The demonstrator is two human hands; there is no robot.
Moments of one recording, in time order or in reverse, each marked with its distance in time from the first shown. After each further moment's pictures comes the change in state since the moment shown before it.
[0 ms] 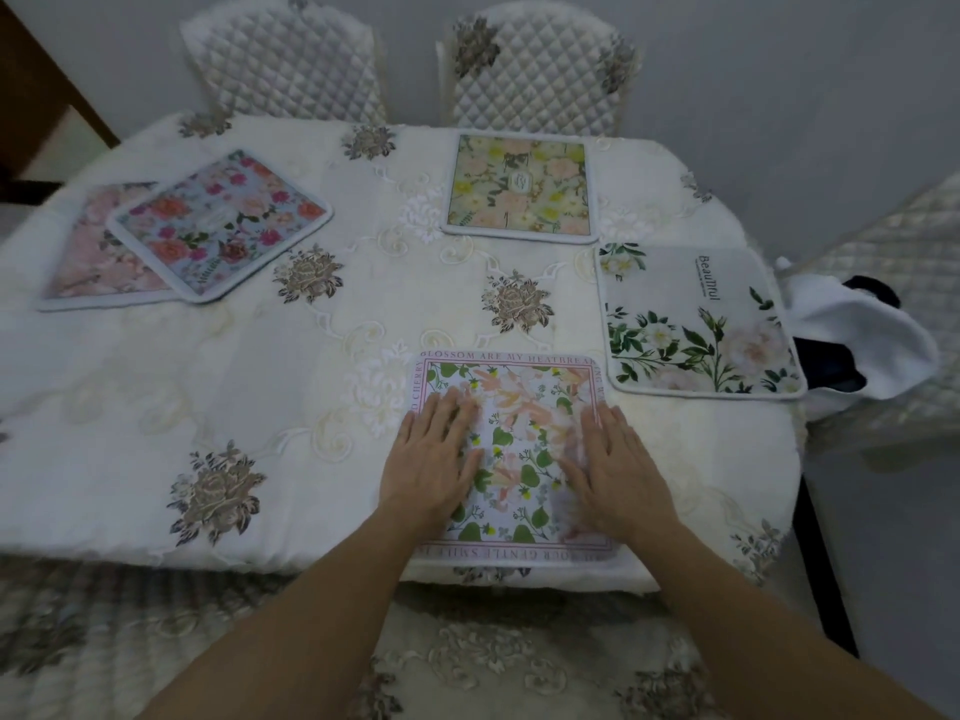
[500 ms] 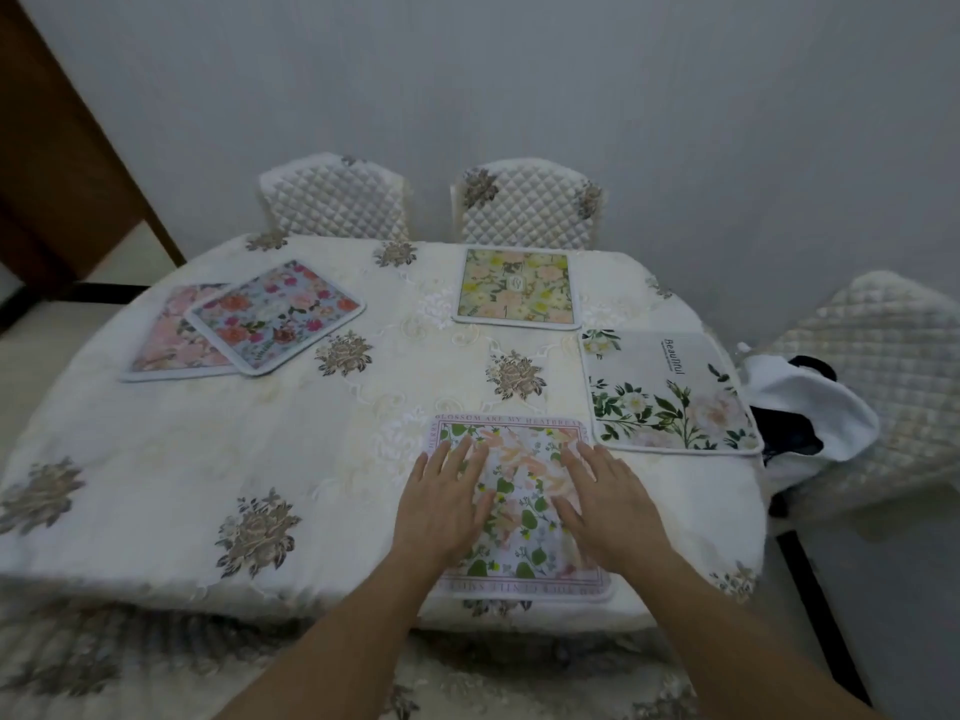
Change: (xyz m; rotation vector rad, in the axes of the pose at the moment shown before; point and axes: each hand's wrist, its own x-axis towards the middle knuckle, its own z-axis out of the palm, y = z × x) left_hand -0.051 0.030 -0.078 0.038 0.127 0.016; right_hand -0.047 -0.035 -0.083 -0.048 0.111 -0.075
